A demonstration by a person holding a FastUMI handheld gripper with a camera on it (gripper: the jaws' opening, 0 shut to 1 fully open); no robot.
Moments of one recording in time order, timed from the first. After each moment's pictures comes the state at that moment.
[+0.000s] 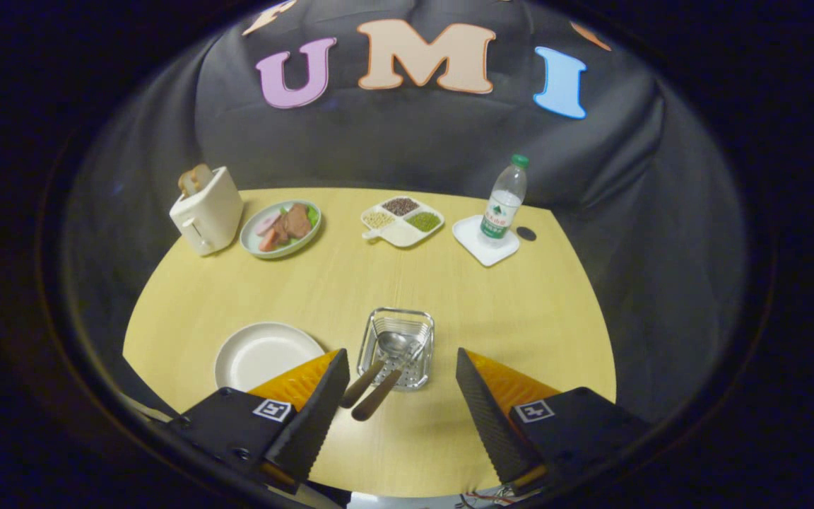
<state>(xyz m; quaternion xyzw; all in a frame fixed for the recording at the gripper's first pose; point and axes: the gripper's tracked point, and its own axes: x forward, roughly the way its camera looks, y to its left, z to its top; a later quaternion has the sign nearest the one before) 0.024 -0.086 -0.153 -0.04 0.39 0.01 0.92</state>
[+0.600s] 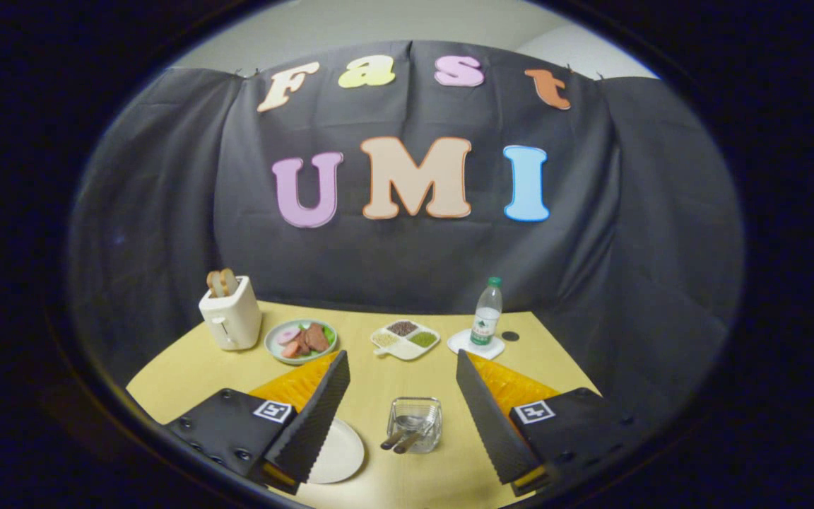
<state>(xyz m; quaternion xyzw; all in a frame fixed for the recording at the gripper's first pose) 0.011 -0.057 -0.031 0.01 0.13 -0.01 0.99</state>
